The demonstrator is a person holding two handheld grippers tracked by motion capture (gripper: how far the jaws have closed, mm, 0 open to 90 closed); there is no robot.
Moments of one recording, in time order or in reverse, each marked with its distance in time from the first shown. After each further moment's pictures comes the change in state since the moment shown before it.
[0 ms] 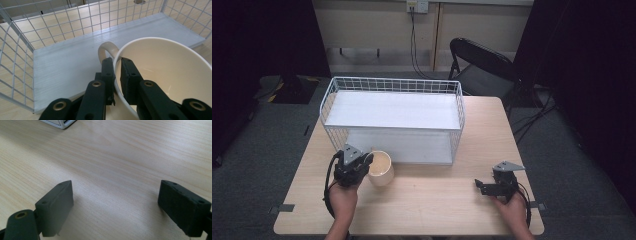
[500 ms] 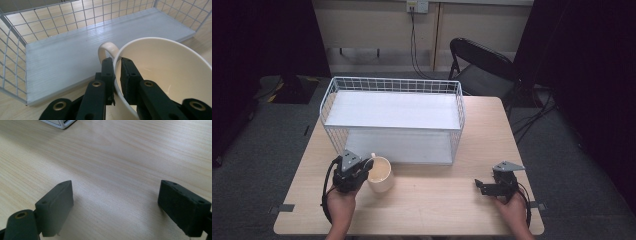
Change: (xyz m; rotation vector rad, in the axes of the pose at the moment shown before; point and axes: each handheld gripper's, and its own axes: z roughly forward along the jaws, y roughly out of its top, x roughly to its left) left arm -0.004 -0.013 -0.007 0.002 -0.041 -0.003; right arm 0.000 0.000 0.000 0.000 0.000 0.000
